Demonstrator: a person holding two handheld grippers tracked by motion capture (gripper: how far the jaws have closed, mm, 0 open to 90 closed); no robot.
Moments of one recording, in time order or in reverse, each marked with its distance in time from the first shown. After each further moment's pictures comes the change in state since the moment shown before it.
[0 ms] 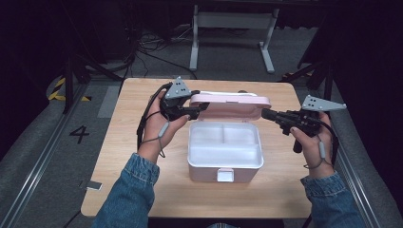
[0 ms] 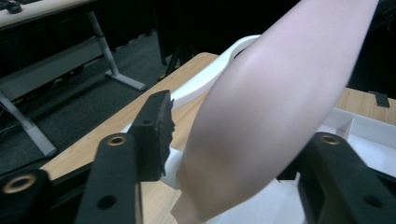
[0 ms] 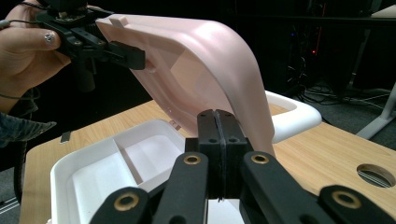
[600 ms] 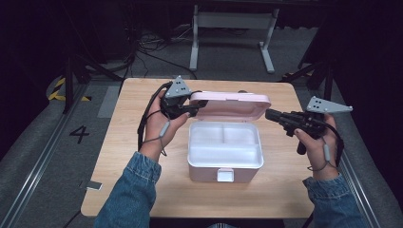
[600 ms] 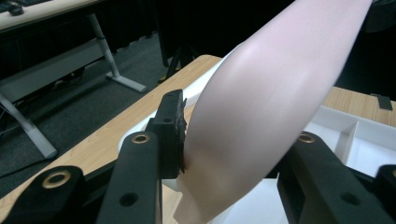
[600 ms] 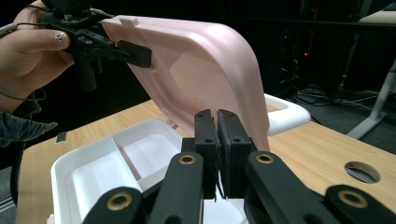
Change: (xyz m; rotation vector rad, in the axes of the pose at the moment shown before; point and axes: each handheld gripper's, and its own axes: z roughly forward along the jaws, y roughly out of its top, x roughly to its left) left arm 0.004 0.002 0.002 -0.005 0.003 -0.010; right arm 0.004 0.002 -0.014 -0.004 -0.030 -0.012
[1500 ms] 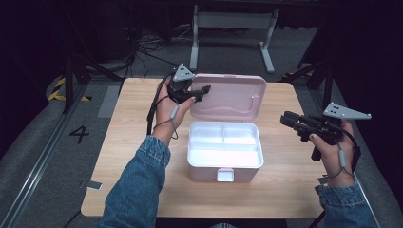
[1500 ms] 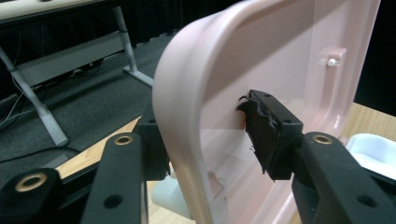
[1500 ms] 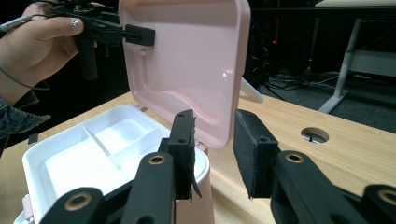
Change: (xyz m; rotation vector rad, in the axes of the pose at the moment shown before) left arm 0.037 0.004 0.044 -0.009 0.080 -0.087; right arm -0.017 -0.018 -0.033 0.020 -0.112 0.069
